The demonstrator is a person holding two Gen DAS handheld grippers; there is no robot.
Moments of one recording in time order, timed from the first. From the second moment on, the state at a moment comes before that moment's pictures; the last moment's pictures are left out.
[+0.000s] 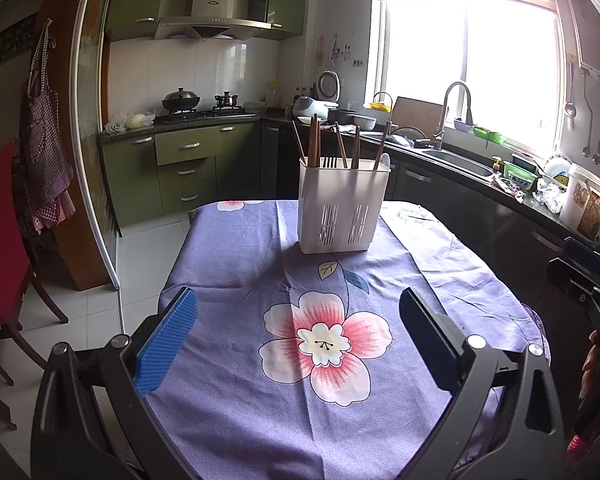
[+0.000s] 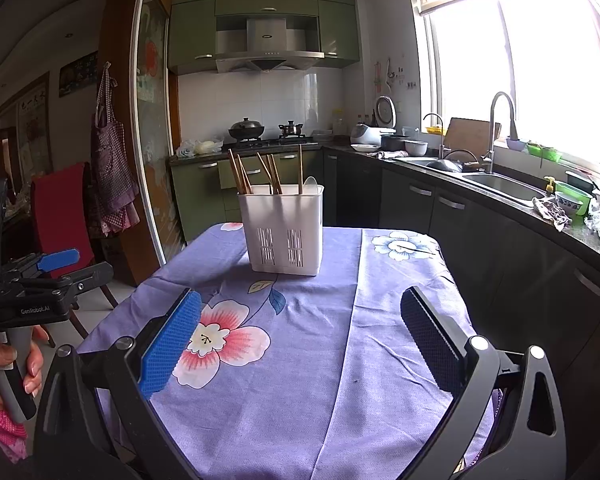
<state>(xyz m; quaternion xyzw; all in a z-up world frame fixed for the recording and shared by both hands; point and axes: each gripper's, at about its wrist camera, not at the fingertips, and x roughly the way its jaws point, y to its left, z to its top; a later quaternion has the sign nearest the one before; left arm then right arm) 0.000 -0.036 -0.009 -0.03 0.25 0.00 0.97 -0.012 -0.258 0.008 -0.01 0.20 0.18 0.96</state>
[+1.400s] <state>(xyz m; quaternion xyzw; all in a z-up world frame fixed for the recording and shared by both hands) -0.002 -0.032 -0.003 -0.02 0.23 0.01 0.97 -0.007 -0.251 -0.002 -0.01 0.21 0.19 0.96</state>
